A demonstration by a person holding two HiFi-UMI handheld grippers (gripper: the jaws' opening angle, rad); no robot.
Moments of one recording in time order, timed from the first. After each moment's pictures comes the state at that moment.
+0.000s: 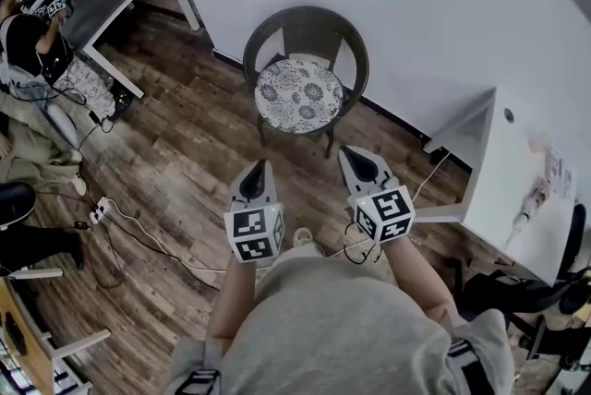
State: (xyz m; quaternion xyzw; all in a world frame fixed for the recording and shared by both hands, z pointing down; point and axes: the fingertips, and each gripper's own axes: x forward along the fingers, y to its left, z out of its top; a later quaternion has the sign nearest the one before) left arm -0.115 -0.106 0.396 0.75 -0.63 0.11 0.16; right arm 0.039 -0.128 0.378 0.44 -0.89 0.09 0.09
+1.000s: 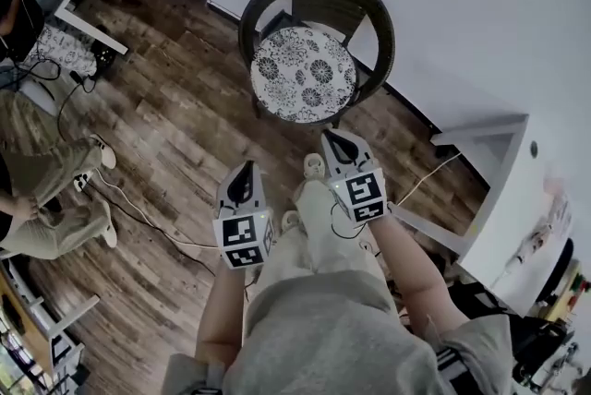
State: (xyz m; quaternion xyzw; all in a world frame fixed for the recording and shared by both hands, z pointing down) left arm -0.149 -0.218 0.509 0.71 -0.65 0.16 0.24; right arm -0.013 -0.292 0.529 0.38 -0.90 0.09 0.22
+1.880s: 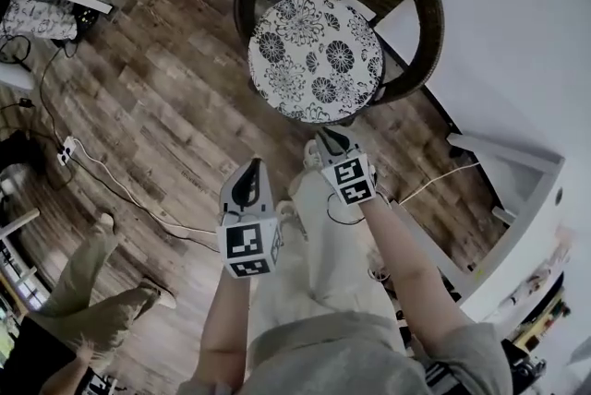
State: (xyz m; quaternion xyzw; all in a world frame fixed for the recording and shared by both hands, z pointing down) left arm -0.148 -0.306 0.649 0.67 -0.65 0.18 0.30; right arm -0.032 -0.359 0.797 0.28 -0.87 0.18 0.36
